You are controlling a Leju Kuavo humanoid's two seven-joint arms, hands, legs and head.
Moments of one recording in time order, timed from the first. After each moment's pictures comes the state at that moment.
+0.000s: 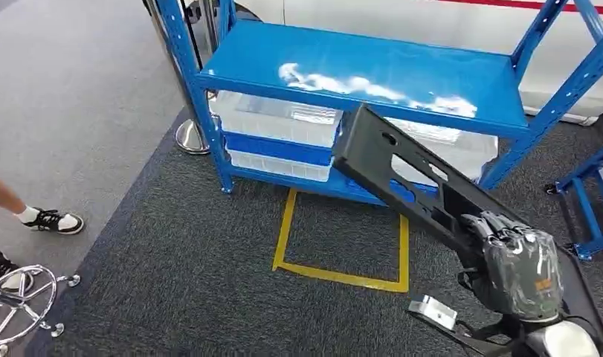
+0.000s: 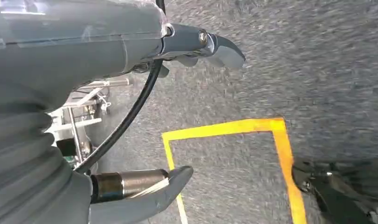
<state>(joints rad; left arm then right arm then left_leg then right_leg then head) 0.05 0.01 0.27 -0.12 -0.43 -0.06 0.01 -0.13 -0.58 0.46 -1.79 1.14 -0.32 -0.01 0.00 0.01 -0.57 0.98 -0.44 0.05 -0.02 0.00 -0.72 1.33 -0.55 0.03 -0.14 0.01</state>
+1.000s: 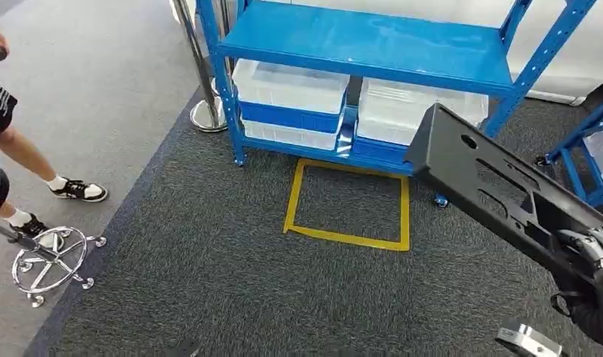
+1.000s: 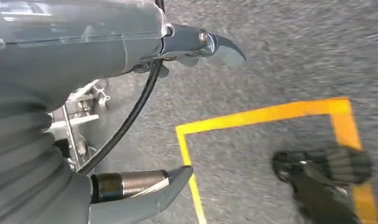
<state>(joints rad) 0.03 -0.01 0.24 -0.12 -0.39 -0.07 0.01 0.06 -0.72 0.10 -1.93 0.98 -0.27 -0.14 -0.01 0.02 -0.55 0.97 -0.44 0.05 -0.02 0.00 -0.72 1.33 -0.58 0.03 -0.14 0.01</state>
